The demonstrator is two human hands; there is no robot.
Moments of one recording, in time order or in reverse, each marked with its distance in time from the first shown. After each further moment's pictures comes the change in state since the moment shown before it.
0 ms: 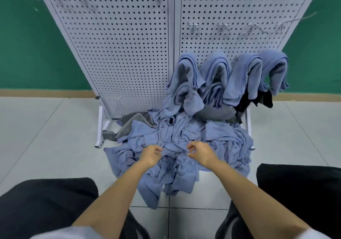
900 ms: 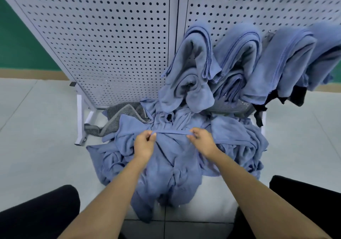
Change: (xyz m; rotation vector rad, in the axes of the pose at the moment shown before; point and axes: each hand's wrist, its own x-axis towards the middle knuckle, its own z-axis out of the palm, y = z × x) left_hand 0.101 -0.013 0.013 -0.403 0.398 0.020; right_hand 0.115 0.030 0.010 0.244 0.134 -0.003
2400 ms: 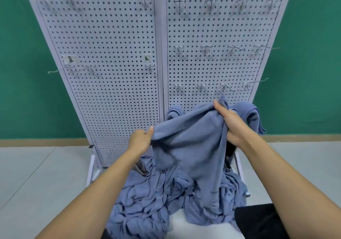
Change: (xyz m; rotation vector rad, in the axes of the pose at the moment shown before) left_hand -0.072 0.234 -0.105 0.170 0.087 0.181; right_hand -0.137 -0.184 -0.230 1.000 0.169 -0.171
